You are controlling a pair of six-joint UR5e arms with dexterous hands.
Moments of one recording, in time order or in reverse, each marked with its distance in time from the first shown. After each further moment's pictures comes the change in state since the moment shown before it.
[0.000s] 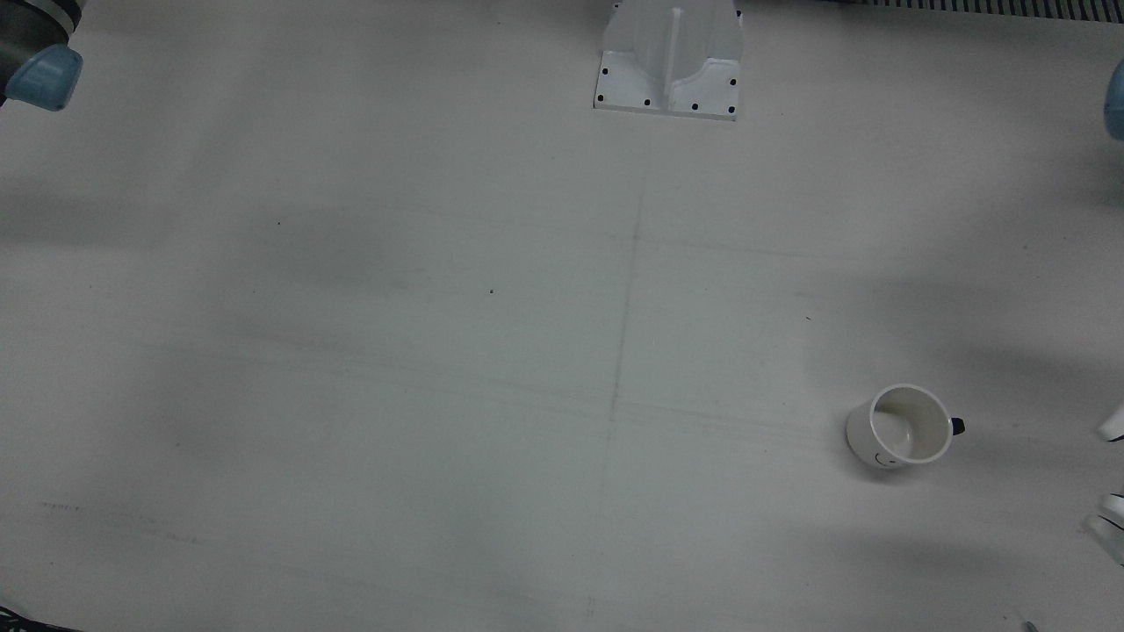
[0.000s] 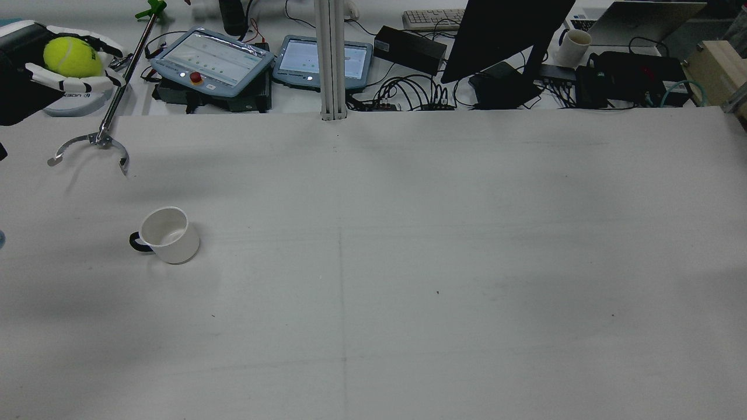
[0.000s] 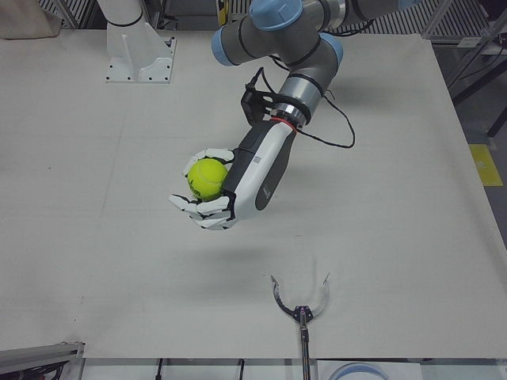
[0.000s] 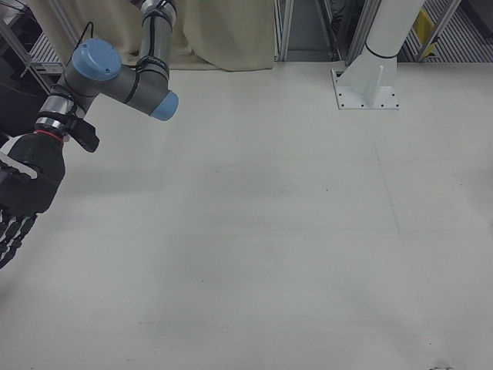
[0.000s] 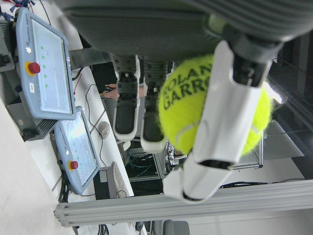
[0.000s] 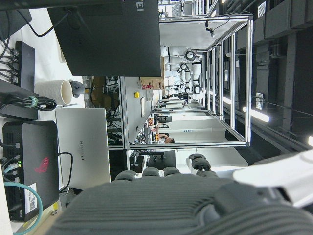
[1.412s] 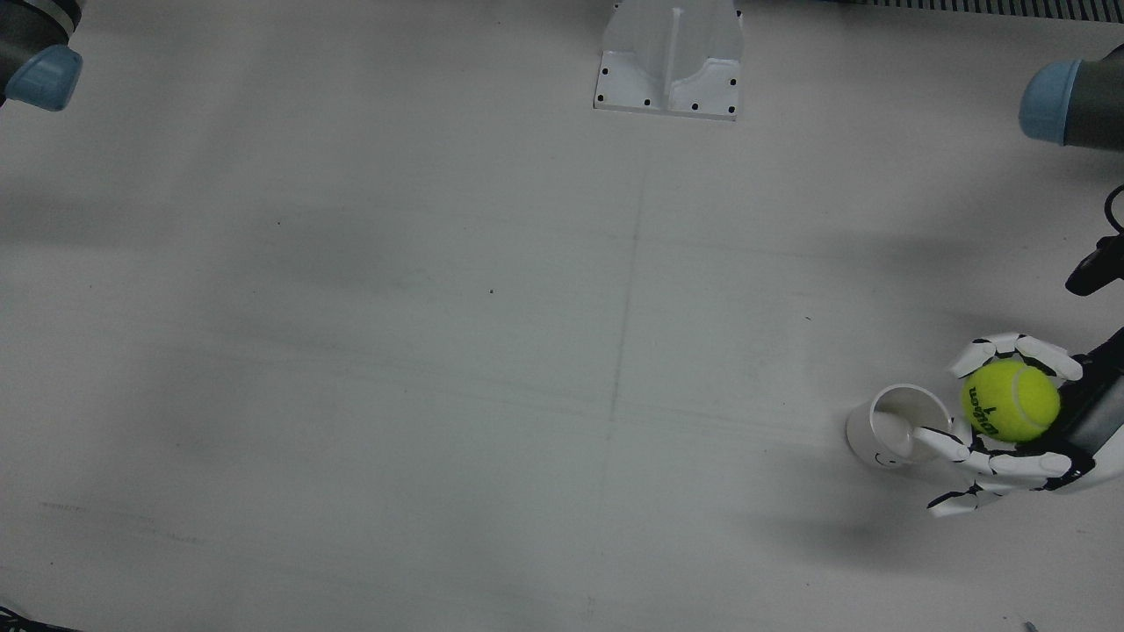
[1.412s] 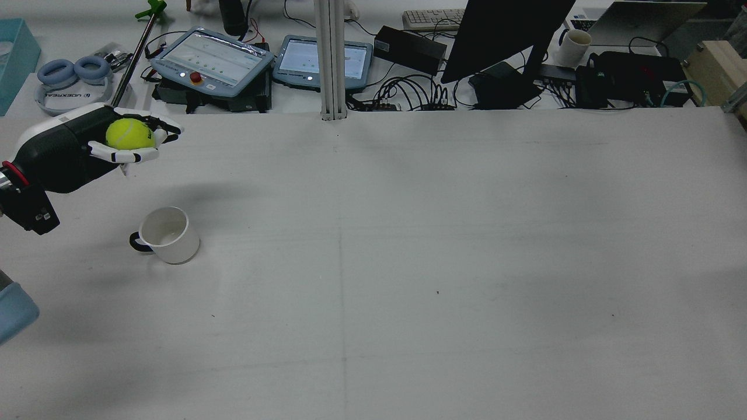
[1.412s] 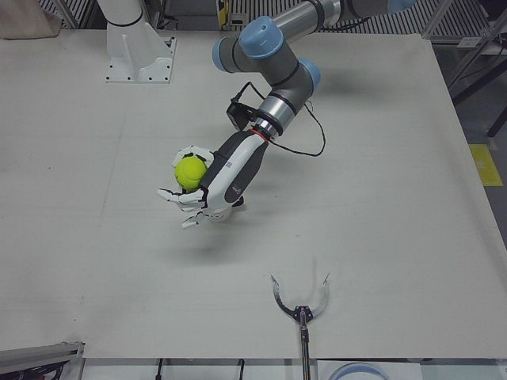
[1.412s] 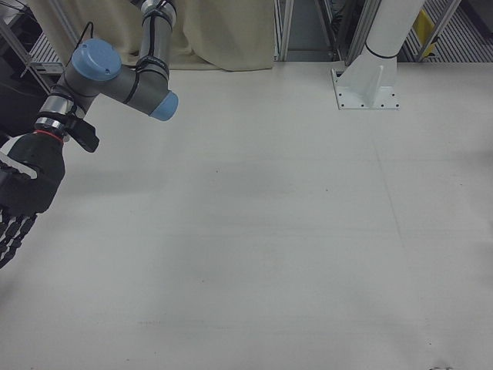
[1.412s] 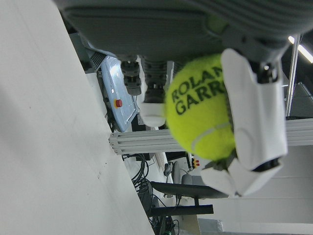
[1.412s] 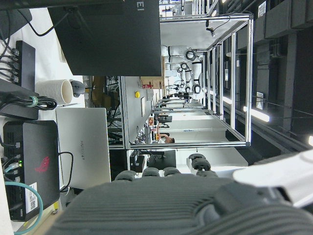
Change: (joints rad) left arm 0.176 0.095 0.002 -0.124 -0.013 0.012; right arm 0.000 0.000 -0.002 0.000 0.000 0.000
